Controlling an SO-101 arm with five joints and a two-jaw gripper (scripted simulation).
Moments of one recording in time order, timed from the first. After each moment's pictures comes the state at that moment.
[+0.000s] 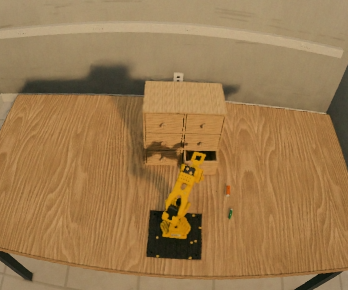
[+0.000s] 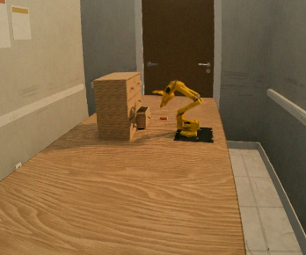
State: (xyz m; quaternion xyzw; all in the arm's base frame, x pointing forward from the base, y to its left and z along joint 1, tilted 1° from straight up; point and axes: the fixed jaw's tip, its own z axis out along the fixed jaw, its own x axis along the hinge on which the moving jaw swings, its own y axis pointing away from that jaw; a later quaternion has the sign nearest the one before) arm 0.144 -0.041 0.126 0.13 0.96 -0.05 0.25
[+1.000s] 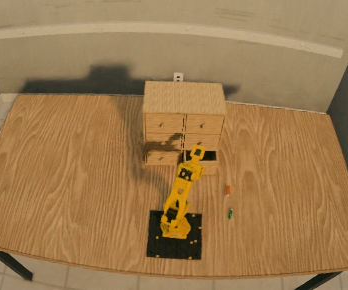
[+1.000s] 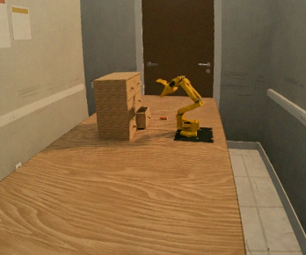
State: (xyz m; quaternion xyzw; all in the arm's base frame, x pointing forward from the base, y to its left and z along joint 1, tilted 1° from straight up) arm 0.144 -0.041 0.186 0.13 0.91 -0.07 0.40
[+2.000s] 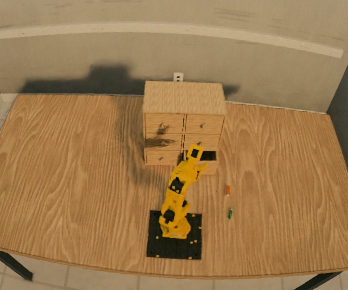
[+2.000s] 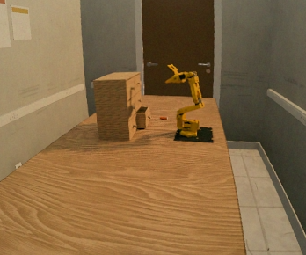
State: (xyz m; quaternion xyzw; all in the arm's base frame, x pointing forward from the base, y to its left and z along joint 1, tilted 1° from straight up) arm 0.113 -0.040 0.267 0.15 0.80 -0.13 0.57
